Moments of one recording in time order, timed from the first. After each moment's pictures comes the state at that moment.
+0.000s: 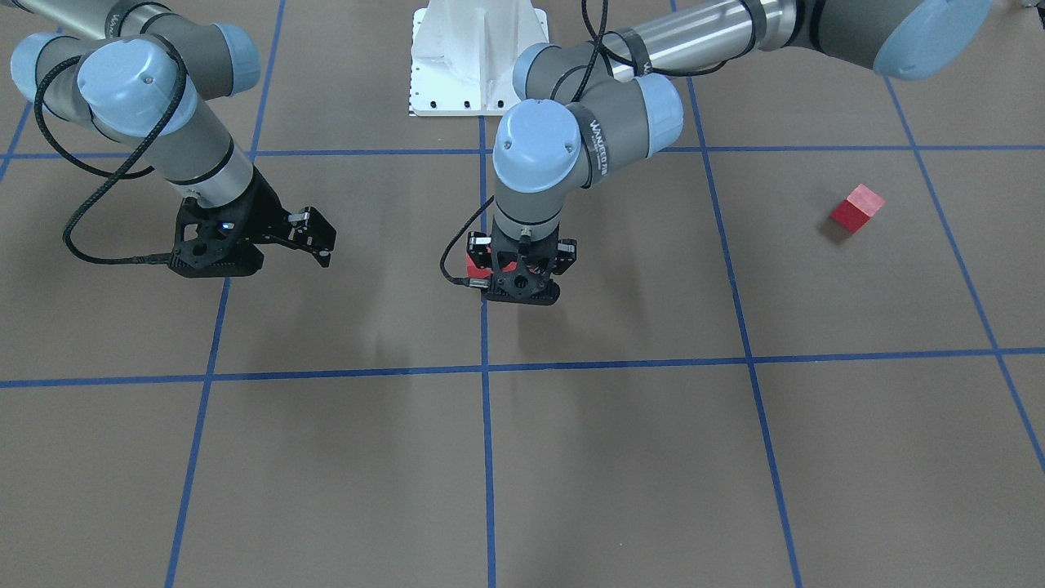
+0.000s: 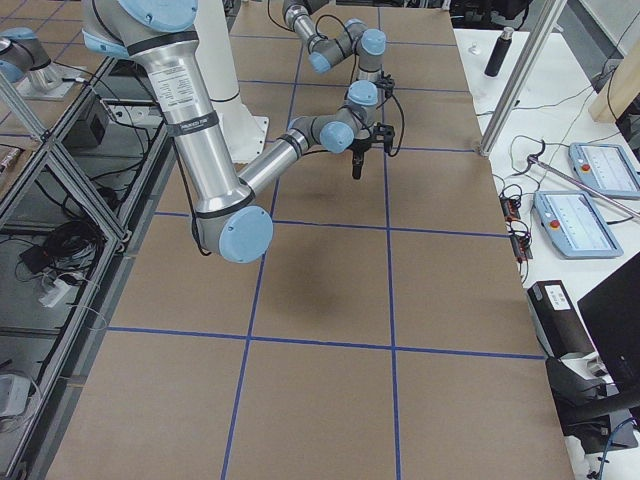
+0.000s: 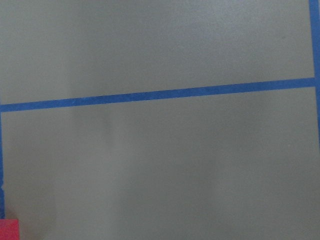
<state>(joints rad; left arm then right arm) -0.63 -2.52 -1.34 -1.56 -2.06 -0.98 0.77 -1.18 1.82 -1.45 2.11 1.11</state>
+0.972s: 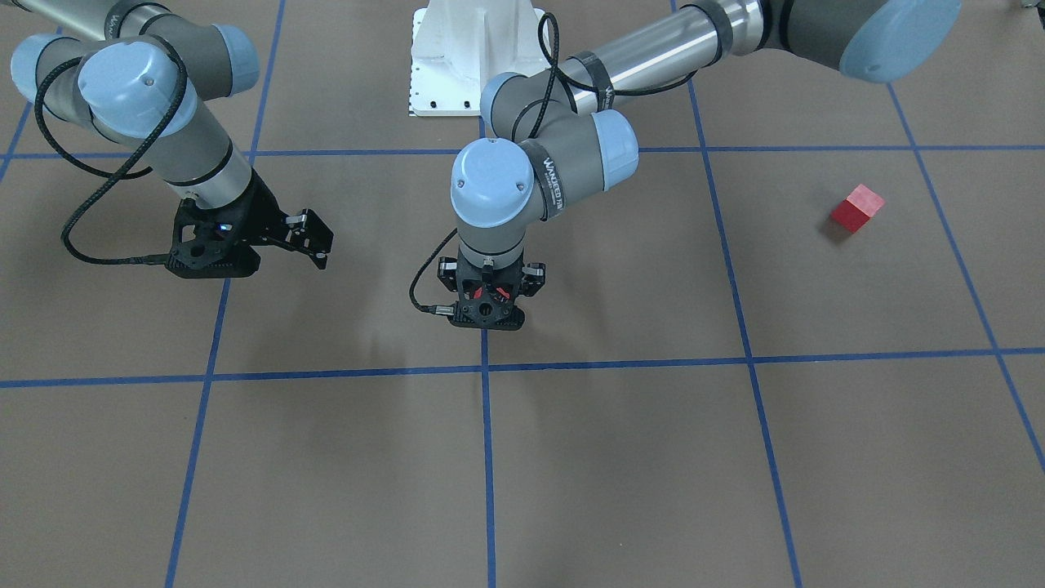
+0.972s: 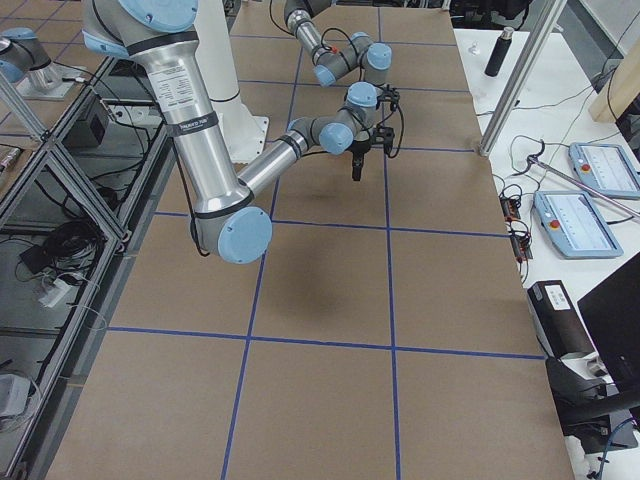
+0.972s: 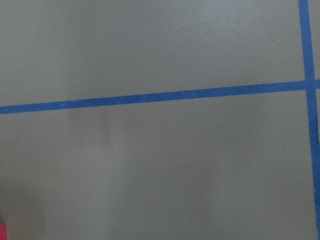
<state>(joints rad) -0.60 -2.60 -1.18 -1.62 -2.04 -1.02 0.77 -1.19 1.82 -1.45 2.10 1.11</state>
